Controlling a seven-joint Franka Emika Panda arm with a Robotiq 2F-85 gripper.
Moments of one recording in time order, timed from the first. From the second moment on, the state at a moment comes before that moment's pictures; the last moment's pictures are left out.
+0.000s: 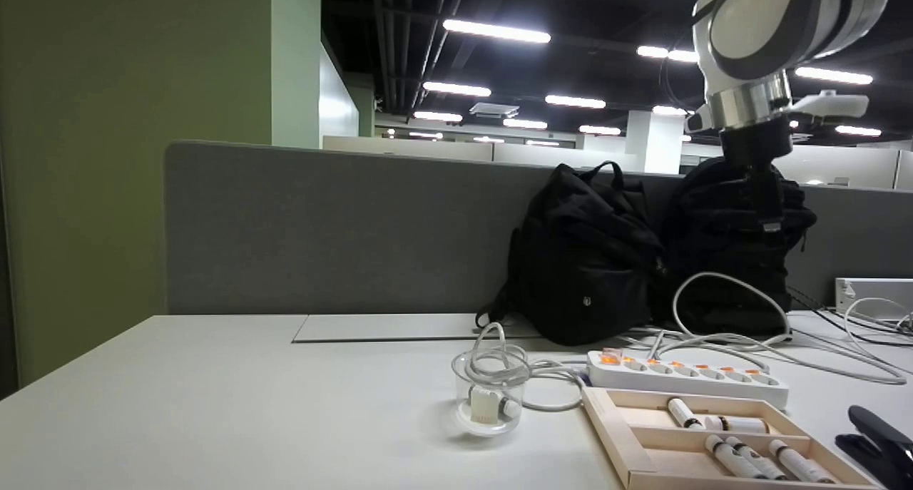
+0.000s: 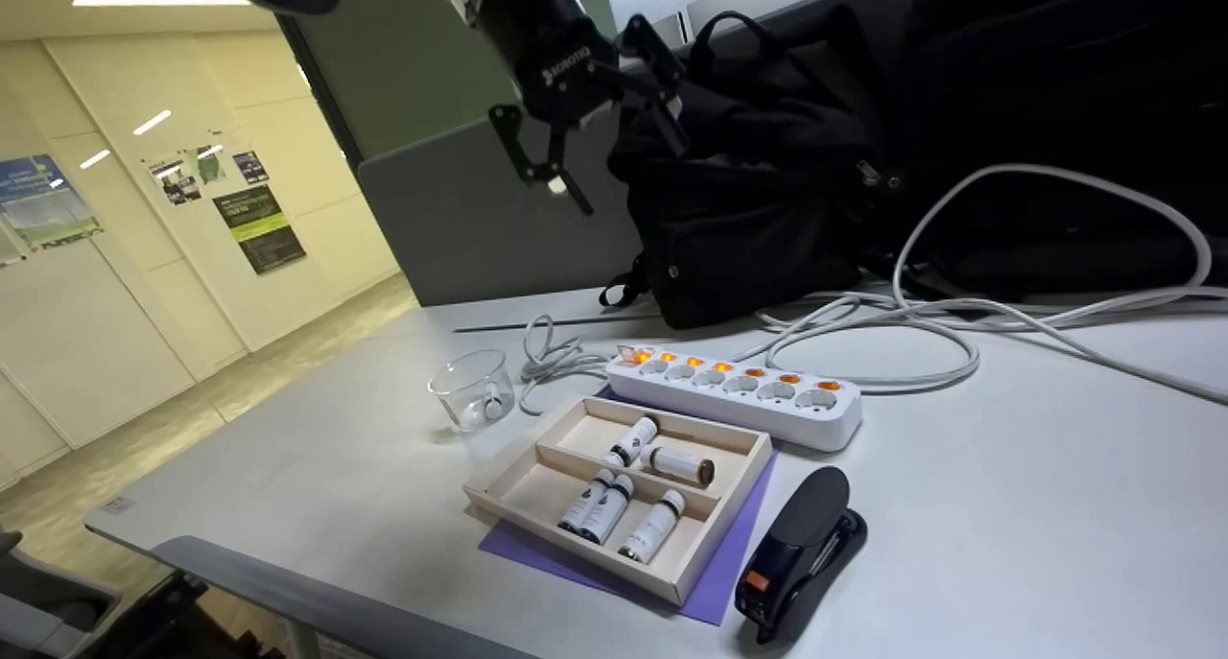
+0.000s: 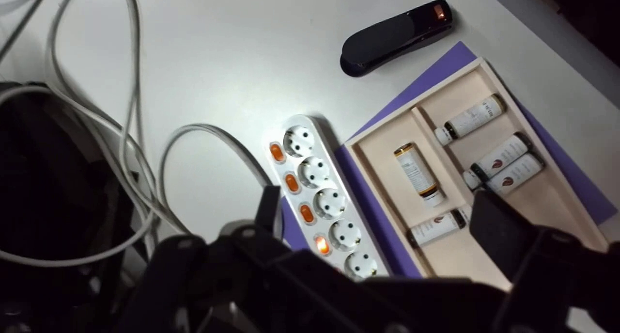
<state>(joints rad) -0.11 -0.02 -0.09 -2.37 -0.48 2.33 -0.61</state>
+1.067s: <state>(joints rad) -0.22 0.27 -0.10 -2.48 -0.22 2.62 -1.29</state>
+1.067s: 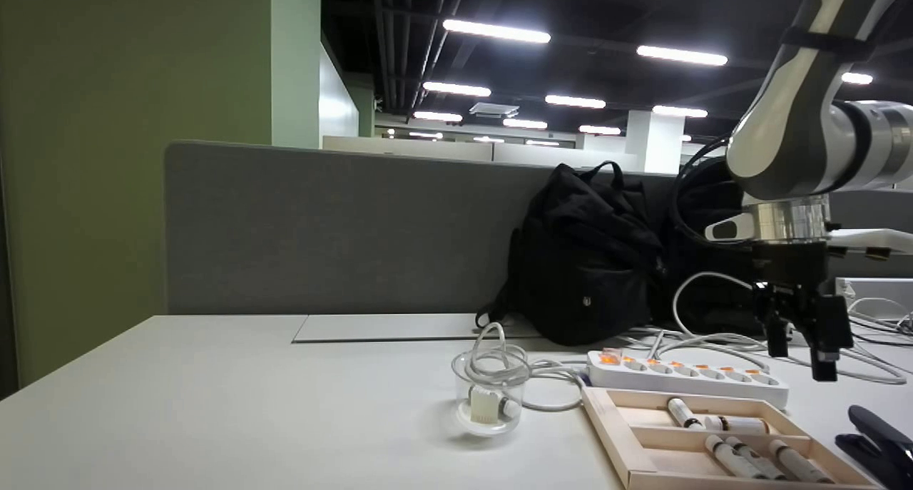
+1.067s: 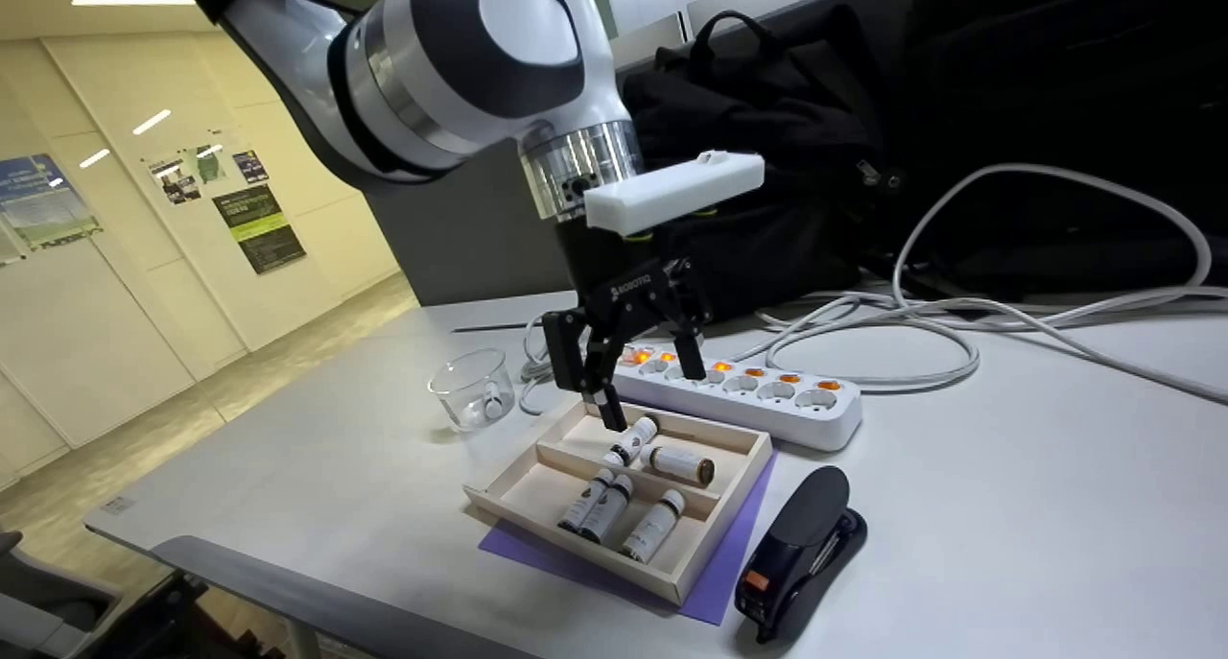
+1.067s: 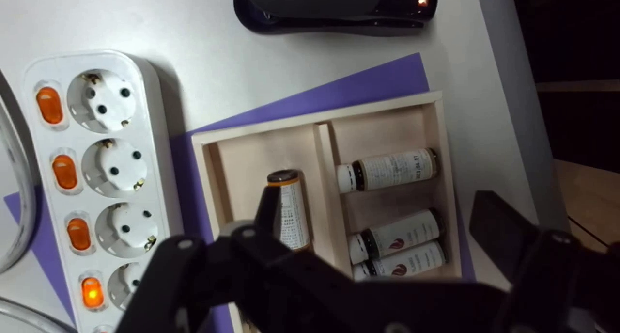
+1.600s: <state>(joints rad) -0.22 0.44 -0.07 -2.36 -0.22 2.67 -1.40</state>
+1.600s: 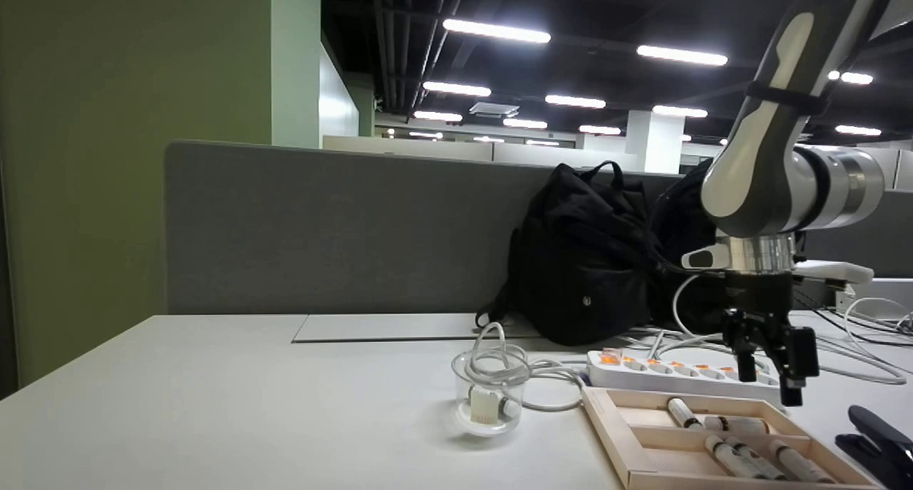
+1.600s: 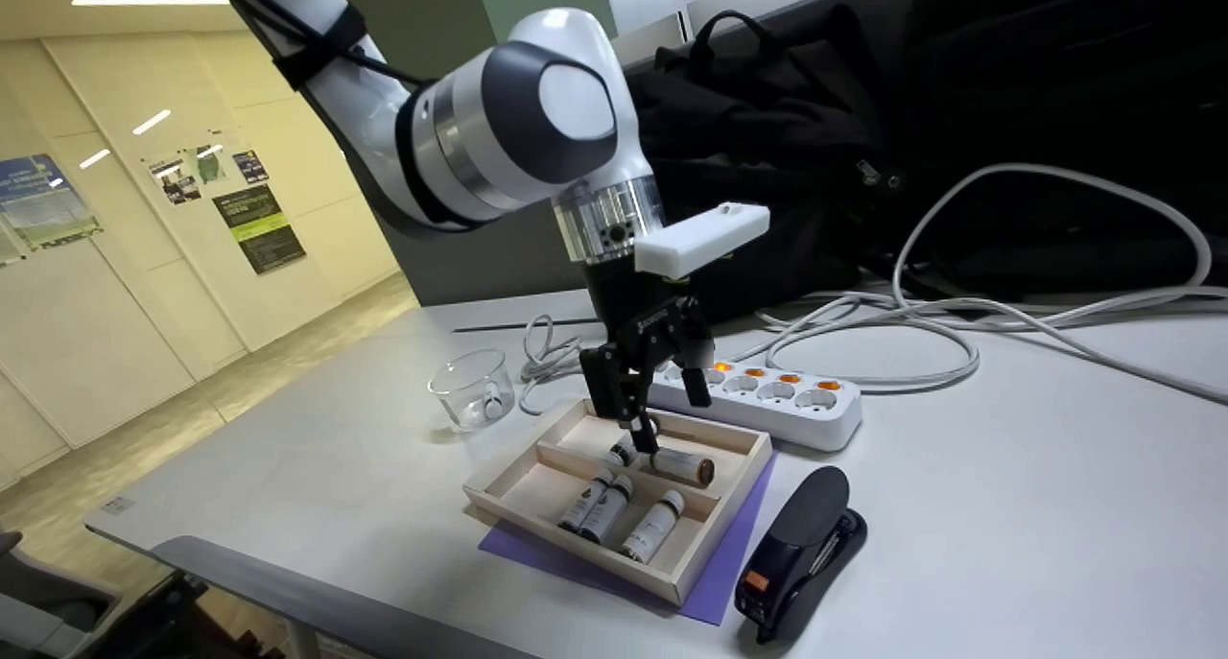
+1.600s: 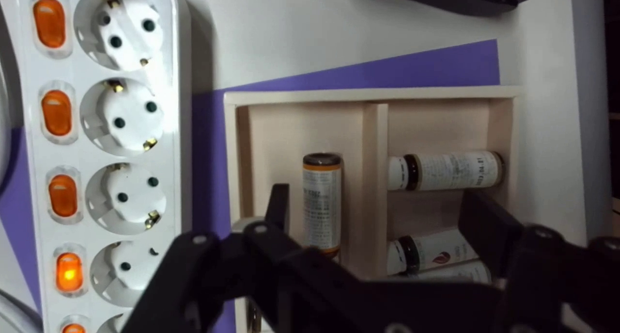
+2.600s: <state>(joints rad) -0.22 0.65 -0.04 -2.20 -0.23 2.69 -1.43</state>
